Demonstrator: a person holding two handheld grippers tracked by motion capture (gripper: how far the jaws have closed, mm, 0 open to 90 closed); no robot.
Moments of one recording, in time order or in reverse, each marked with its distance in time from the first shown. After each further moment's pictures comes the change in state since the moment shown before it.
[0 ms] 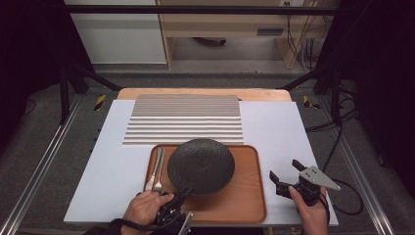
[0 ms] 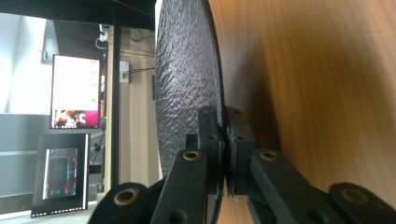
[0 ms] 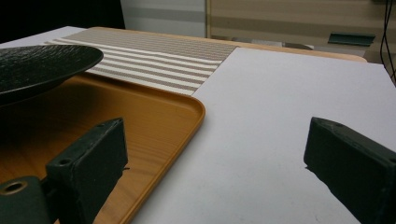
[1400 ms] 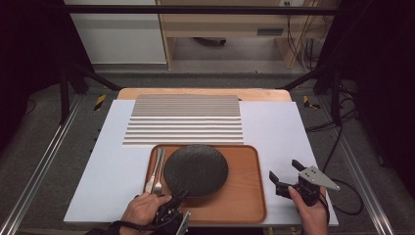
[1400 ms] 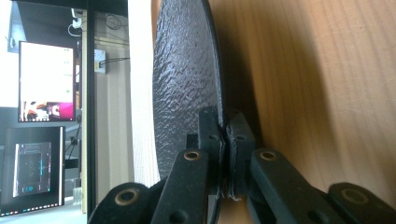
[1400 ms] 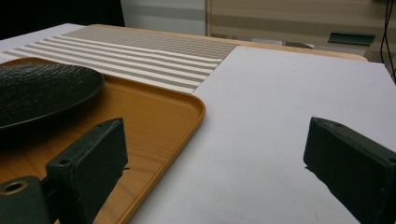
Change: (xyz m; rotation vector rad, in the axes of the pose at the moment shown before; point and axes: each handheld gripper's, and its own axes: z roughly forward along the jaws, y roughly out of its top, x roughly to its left) left arm -0.015 -0.010 0.007 0.043 -0.080 -0.012; right arm 0.000 0.000 0.001 0.007 -0.002 -0.007
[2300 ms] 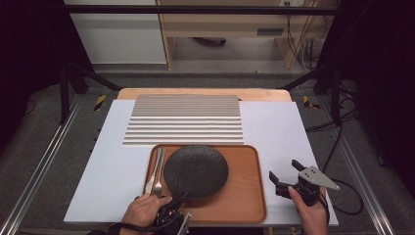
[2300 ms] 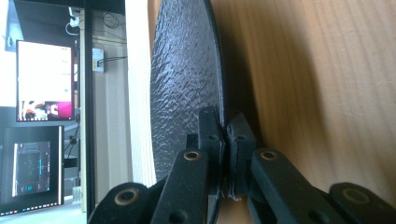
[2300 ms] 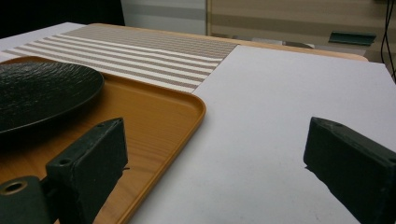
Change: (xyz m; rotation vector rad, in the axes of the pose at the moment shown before) left arm -0.002 0.001 -0.001 0.004 -0.002 0.004; right arm 0.000 0.000 0.000 0.003 0.002 0.000
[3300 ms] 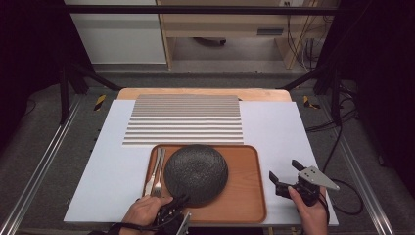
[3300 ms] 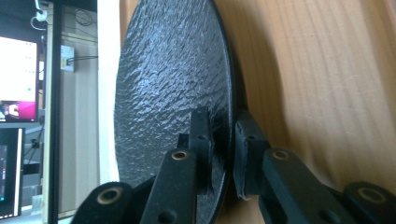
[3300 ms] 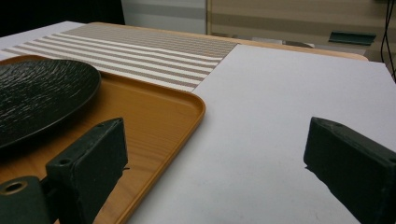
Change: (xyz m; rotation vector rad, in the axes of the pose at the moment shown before) left arm -0.005 -0.003 0.005 -0.023 -0.110 -0.060; right arm 0.000 -0.001 0.001 0.002 -0.001 -0.004
